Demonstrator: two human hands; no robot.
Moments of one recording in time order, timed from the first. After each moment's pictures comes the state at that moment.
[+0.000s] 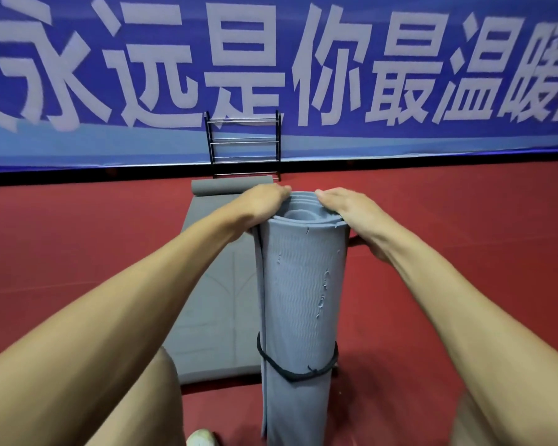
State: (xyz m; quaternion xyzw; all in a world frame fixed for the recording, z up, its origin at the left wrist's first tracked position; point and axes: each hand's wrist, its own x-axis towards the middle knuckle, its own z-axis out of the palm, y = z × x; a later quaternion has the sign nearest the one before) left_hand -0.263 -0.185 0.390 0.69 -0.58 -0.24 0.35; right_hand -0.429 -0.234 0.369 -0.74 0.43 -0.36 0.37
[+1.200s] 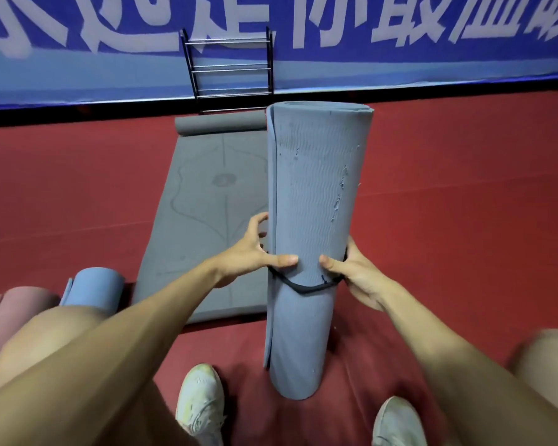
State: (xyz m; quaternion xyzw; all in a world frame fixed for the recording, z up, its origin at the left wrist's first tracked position) left_hand -0.240 -0.182 0.196 0.58 -0.53 -0.51 0.35; right_hand -0.460 -0.228 0.163 -0.55 0.36 -0.35 0.67
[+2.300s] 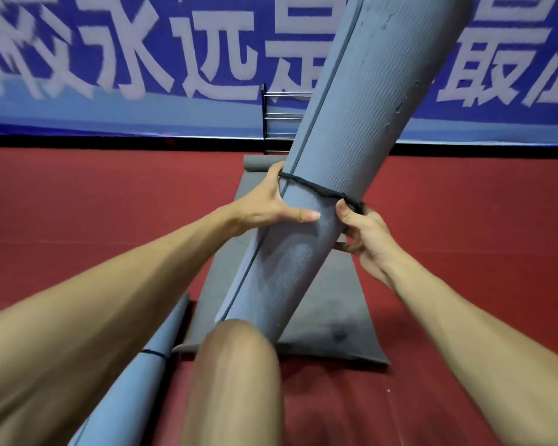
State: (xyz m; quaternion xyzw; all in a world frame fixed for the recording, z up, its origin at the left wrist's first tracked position) left_hand -0.139 -0.163 0.344 0.59 -0.59 -0.34 0.43; right_hand -0.325 -0.222 0.305 -0.55 0.33 -0.40 0.65
